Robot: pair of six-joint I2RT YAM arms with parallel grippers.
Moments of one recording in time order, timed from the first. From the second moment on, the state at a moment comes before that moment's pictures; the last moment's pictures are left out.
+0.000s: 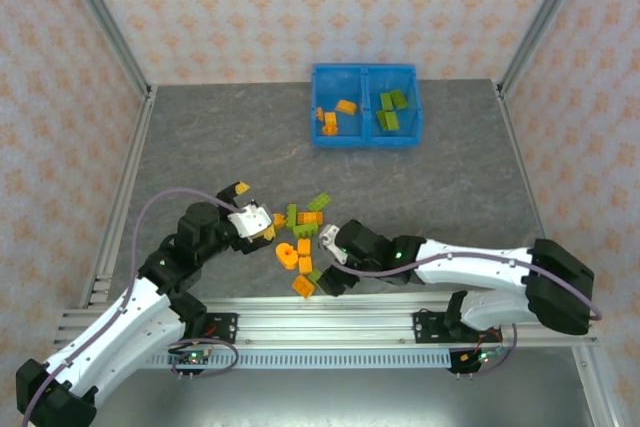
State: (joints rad) left arm -0.50 0.60 0.42 -0.26 0.03 0.66; right arm 1.13 1.27 0.64 -0.31 -0.07 0.22
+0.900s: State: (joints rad) left arm -0.50 0.60 0.42 -0.27 0.02 0.67; right arm 1.16 1.53 0.71 -0.29 -0.01 0.14
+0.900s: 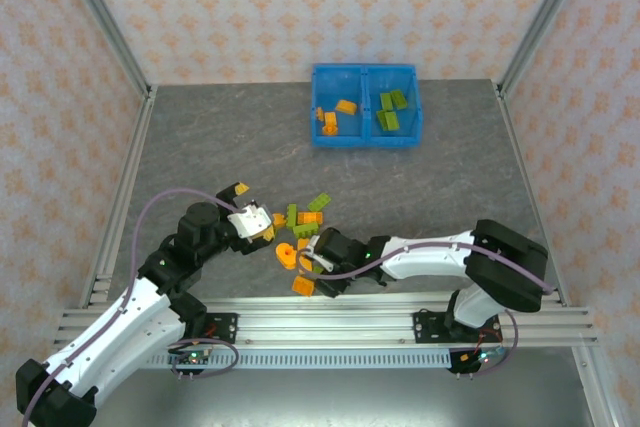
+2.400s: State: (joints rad) left arm -0.50 0.56 0.42 -0.27 0.07 0.64; right arm 0.21 2.53 2.37 -0.67 0.05 0.25
